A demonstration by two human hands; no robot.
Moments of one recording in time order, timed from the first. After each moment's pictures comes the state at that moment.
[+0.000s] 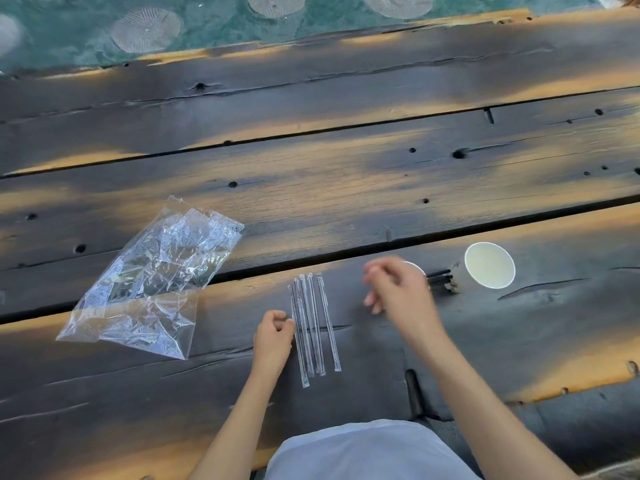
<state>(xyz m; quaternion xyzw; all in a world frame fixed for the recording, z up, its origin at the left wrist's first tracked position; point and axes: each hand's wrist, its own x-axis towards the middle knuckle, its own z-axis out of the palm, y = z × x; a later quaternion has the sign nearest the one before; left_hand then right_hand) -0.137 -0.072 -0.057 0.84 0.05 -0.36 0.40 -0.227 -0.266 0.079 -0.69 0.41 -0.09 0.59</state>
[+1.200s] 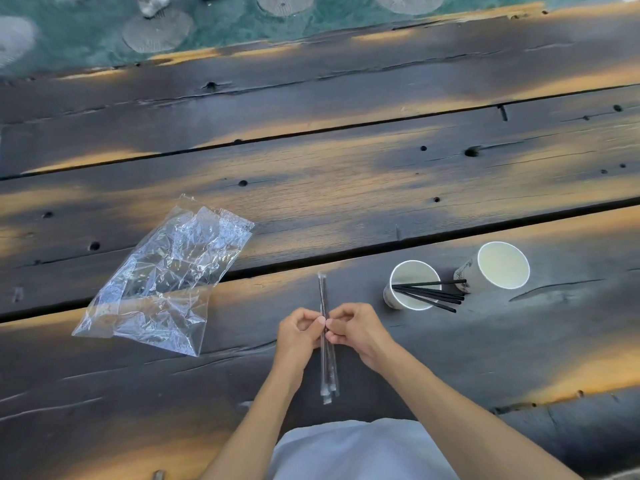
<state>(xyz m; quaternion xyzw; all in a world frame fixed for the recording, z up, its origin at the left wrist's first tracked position) -0.155 -0.087 -0.028 0.72 0.08 -0.40 0.56 -0.215 -0.210 -0.025 -0.51 0.45 0.11 0.72</state>
